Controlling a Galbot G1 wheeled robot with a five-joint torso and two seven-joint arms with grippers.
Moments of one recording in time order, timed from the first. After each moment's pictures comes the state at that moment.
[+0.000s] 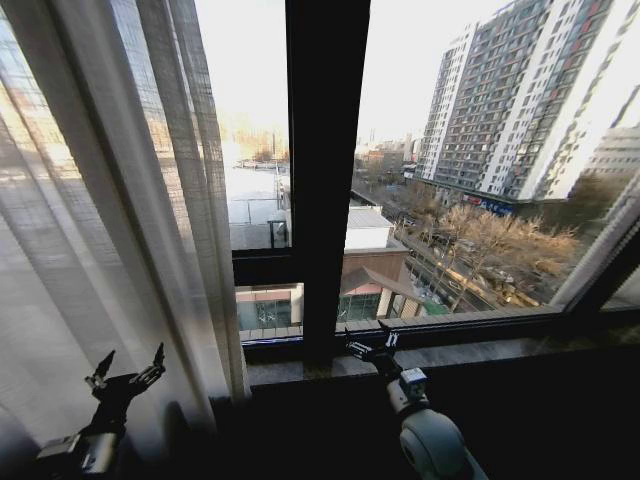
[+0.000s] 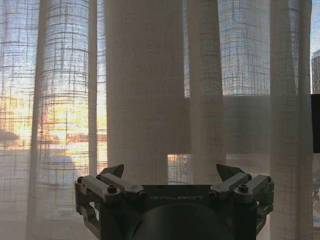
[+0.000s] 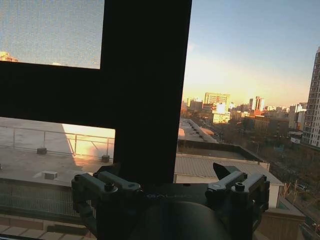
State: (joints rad) left arm 1.64 -1.30 -0.95 -2.16 -0.41 0.03 0.02; right arm -1.34 1.21 0.31 2.13 0.20 -0.24 0.16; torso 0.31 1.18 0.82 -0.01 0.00
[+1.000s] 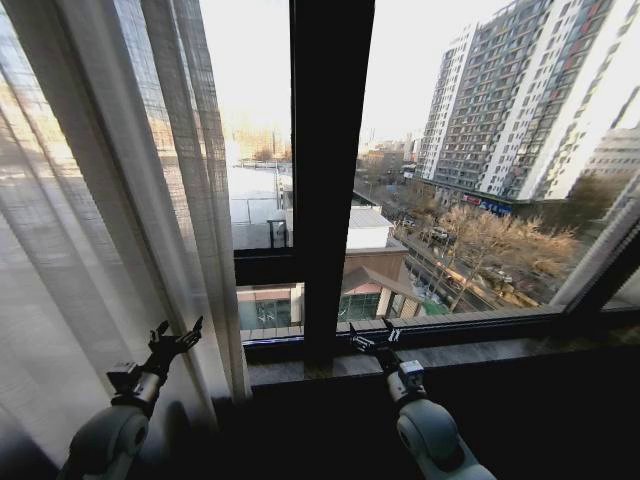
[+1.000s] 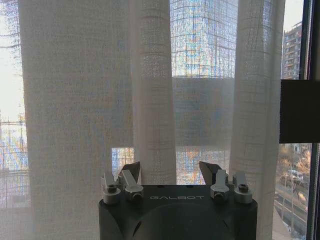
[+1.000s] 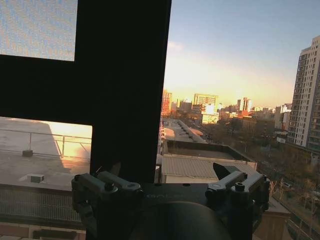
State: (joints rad) left arm 1.40 -1.13 -0.77 -2.04 -0.48 0.23 0.02; right arm -1.29 1.23 0.33 2.05 0.20 -0.21 0.17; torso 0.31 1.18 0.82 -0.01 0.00
